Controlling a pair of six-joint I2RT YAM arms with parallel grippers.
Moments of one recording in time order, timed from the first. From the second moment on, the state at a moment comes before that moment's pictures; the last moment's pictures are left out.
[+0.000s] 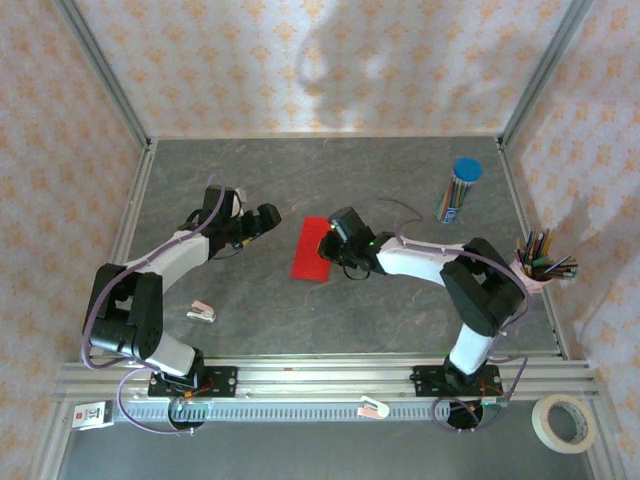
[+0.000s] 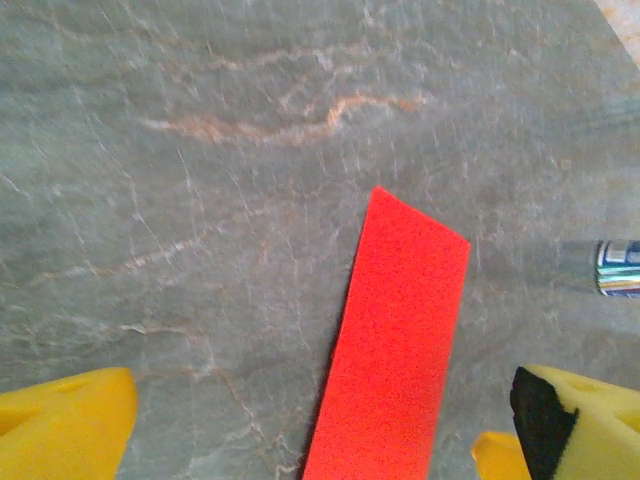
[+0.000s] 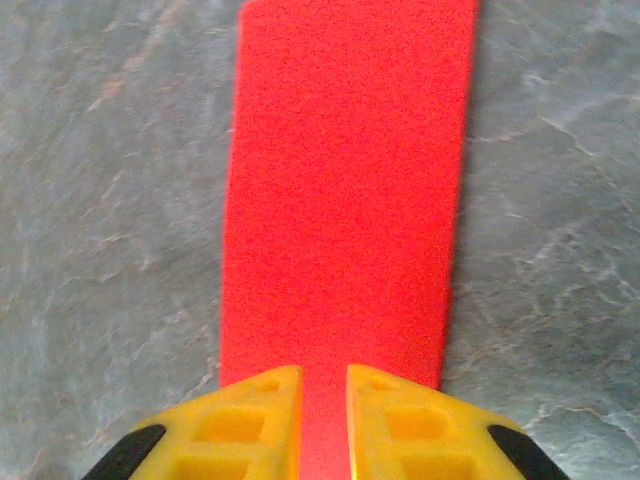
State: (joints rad) left arm -0.15 1.51 0.83 -0.14 0.37 -0.72; right arm 0.73 1.74 0.99 -0.11 -0.06 0.98
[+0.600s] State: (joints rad) left arm -0.24 1.60 0.79 -0.09 0.53 -0.75; right arm 0.70 1.87 1.02 -0.09 -0.12 1.04
